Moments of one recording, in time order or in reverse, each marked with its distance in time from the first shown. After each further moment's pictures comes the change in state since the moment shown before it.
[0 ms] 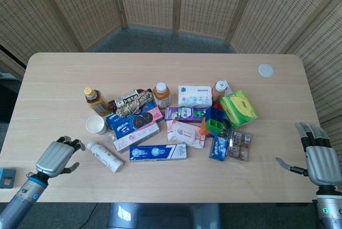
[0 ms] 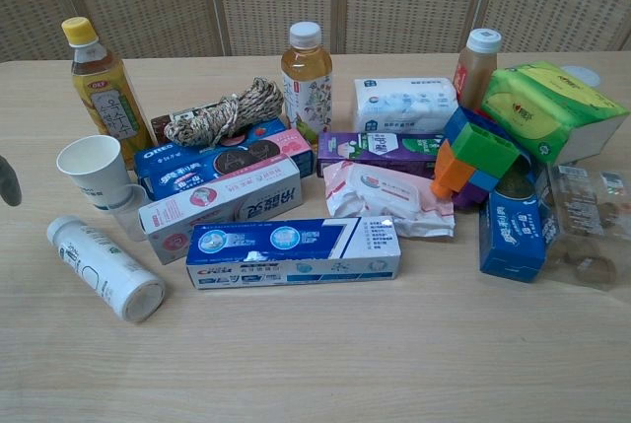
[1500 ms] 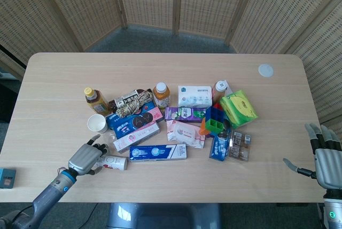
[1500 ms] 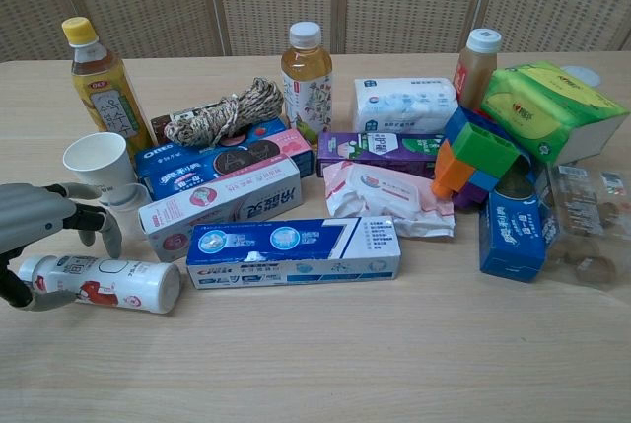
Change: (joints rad) left arm -0.128 -0.240 0.026 0.194 -0.043 -0.154 0.006; right arm -0.032 0.013 0.006 0.002 0.005 0.039 0.012
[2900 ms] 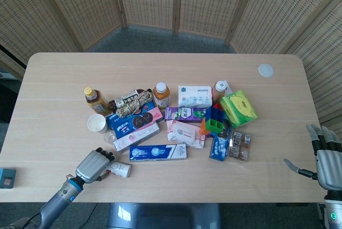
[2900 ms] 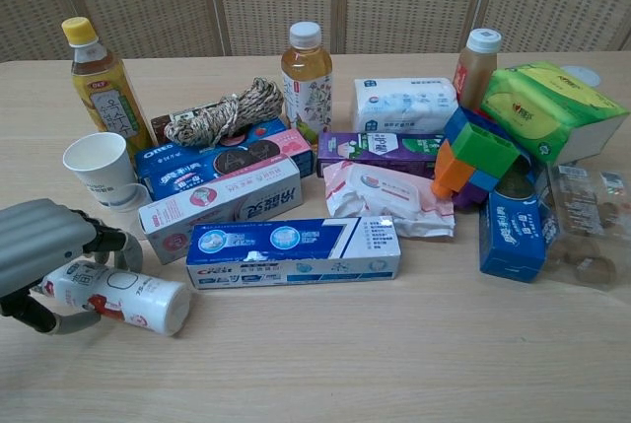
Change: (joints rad) left arm 0.048 -0.132 0.054 0.129 0.138 0.173 0.022; right arm -0.011 -0.014 0.002 0.030 -0.013 0.013 0.043
